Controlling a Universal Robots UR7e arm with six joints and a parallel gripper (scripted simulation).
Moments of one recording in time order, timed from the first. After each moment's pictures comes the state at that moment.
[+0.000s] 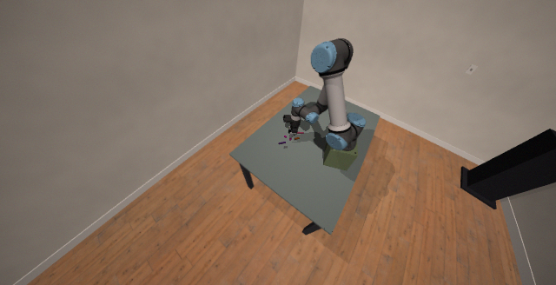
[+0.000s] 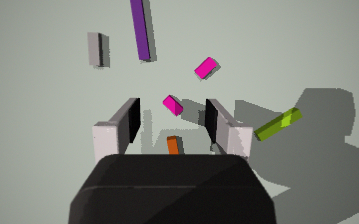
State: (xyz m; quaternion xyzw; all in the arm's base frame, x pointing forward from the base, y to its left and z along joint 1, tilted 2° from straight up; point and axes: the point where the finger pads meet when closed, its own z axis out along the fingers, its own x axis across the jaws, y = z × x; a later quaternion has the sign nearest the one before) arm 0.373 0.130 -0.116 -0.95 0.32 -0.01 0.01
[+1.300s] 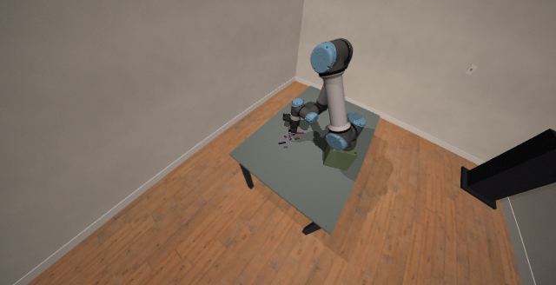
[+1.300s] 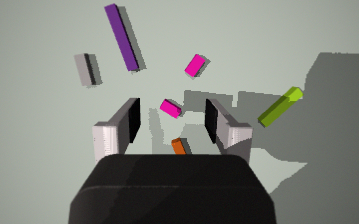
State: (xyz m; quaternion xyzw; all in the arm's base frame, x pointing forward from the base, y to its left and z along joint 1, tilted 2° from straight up) arm 0.379 0.129 -0.116 -0.91 0.41 -0.01 0.01
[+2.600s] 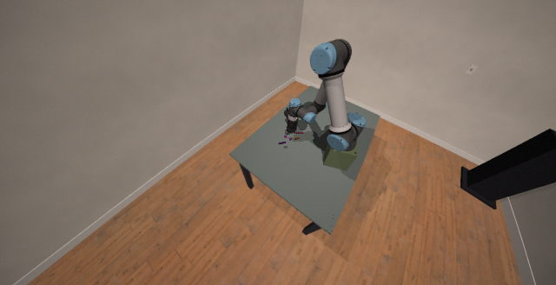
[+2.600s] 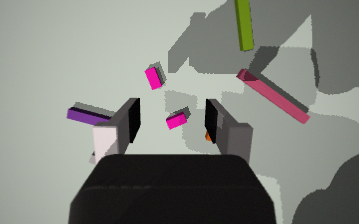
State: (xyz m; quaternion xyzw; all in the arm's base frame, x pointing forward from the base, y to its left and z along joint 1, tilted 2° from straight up) arm 0.394 0.120 -0.116 -0.61 0.79 0.00 0.02
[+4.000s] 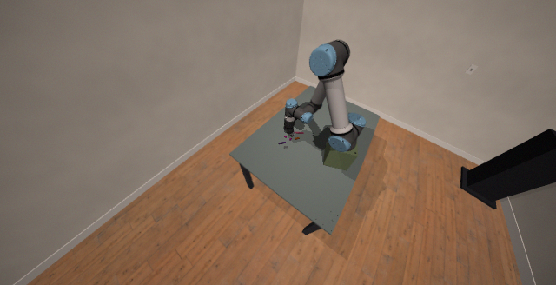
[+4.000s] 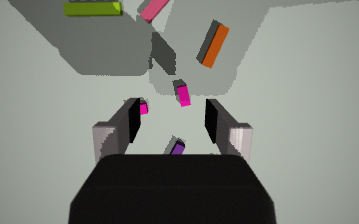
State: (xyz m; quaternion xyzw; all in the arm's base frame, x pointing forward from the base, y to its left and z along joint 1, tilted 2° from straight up) arm 0.380 0.124 -0.116 0.04 1.00 0.01 0.01
